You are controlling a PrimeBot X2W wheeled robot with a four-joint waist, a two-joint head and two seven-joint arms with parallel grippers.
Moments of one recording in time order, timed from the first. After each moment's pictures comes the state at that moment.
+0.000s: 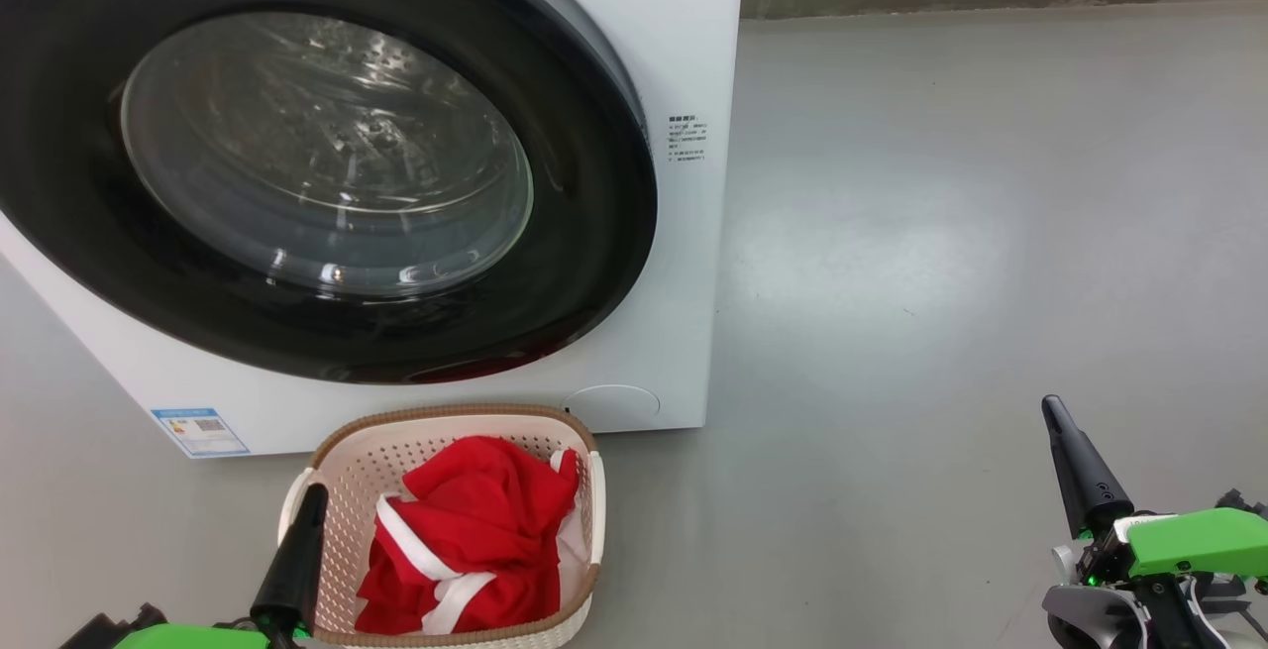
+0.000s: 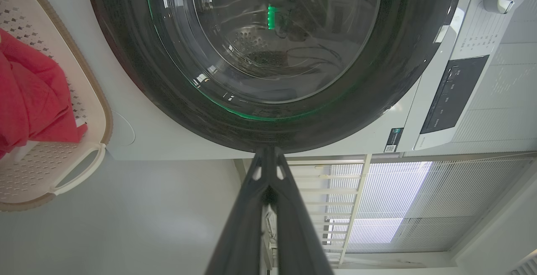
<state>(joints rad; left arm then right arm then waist) -0.07 0.04 0.08 0.28 -1.60 -0.12 0.11 -0.07 -0.05 -0.12 0.28 1.62 0.13 0.10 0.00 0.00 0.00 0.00</state>
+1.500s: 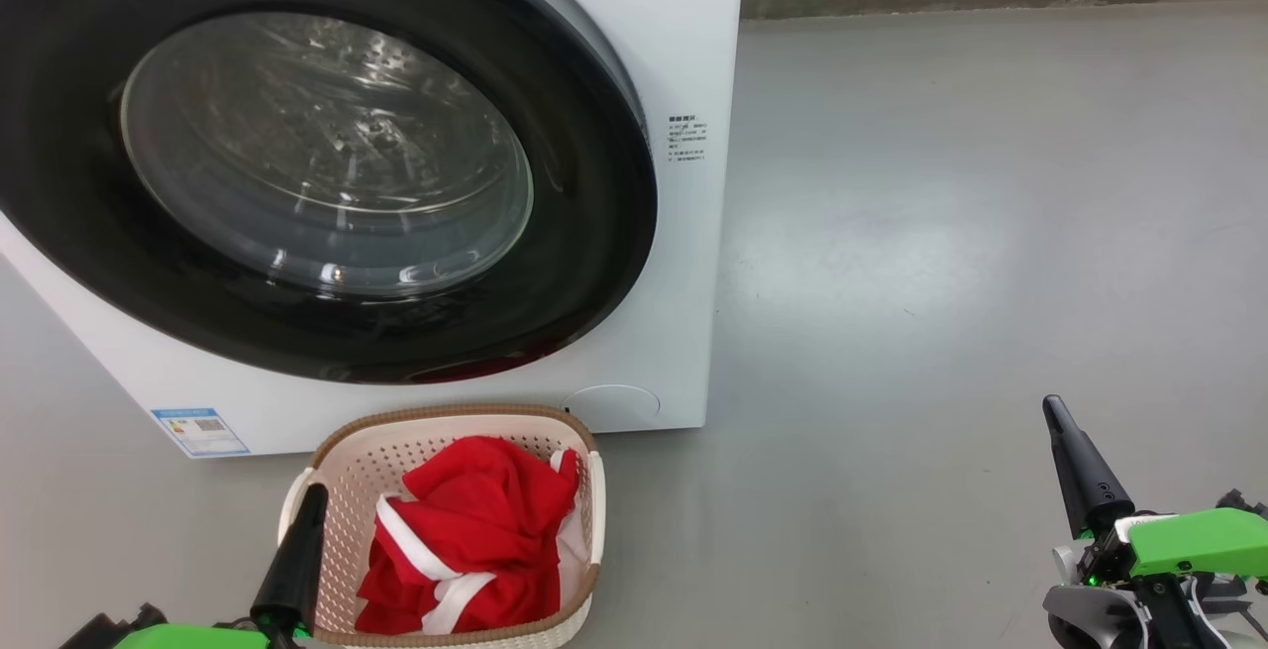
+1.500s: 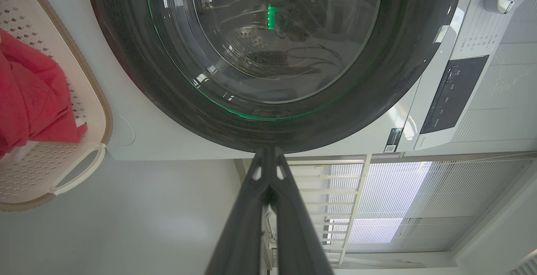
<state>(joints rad) -0.07 0.04 0.08 0.28 -1.60 -0.12 0.11 -0.07 -0.05 -0.12 0.28 1.62 0.13 0.10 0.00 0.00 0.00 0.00</state>
